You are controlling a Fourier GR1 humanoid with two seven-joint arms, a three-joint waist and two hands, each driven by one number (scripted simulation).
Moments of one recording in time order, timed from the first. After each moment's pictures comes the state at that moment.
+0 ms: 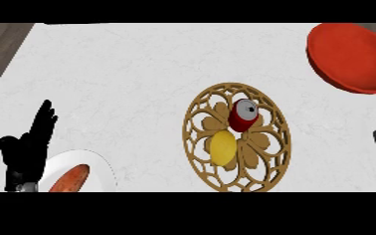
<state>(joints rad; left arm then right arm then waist) 0.08 0.33 0.03 -1.50 0.07 0.21 0.07 -0.36 -0.52 -0.02 -1.65 -0.17 -0.25 -0.24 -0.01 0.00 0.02</state>
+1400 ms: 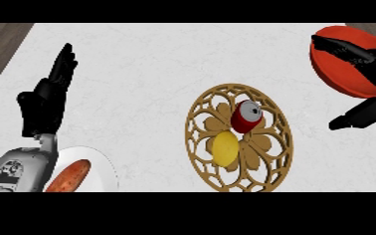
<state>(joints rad) -0.23 0.34 -0.05 -1.57 -0.05 0.21 0.17 -0.47 -0.74 0.12 -1.23 -0.13 0.47 -0.38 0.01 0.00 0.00</state>
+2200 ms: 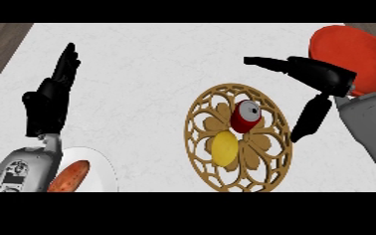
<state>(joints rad) -0.24 0.30 -0.04 -1.59 -0.09 0.20 0.19 -0.61 -0.61 0.33 -1.37 0.08 0.62 -0.04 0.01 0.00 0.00</state>
